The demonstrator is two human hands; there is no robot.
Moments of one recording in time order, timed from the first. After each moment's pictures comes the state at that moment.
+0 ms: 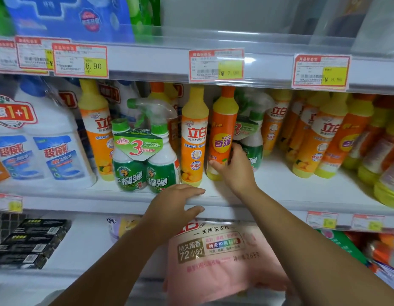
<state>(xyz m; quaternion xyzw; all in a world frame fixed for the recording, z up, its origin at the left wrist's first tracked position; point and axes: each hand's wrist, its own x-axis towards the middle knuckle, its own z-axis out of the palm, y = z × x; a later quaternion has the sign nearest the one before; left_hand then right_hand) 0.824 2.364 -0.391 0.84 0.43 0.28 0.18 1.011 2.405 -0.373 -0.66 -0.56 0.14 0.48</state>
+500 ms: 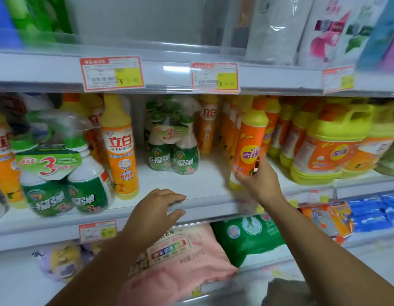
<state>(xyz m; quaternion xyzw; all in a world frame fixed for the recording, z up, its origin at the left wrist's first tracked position) 0.913 2.357 -0.398 0.88 0.35 0.28 0.16 1.166 2.297 -0.364 -0.75 -0.43 0.07 0.49</state>
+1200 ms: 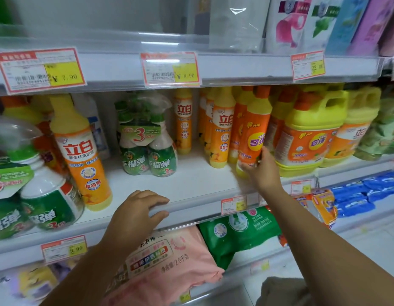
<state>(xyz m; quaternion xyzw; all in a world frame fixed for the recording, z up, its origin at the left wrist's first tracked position) 0.935 2.366 -0.402 0.88 0.36 0.28 0.16 1.237 2.300 -0.379 -0.77 -0.37 0.05 0.52</state>
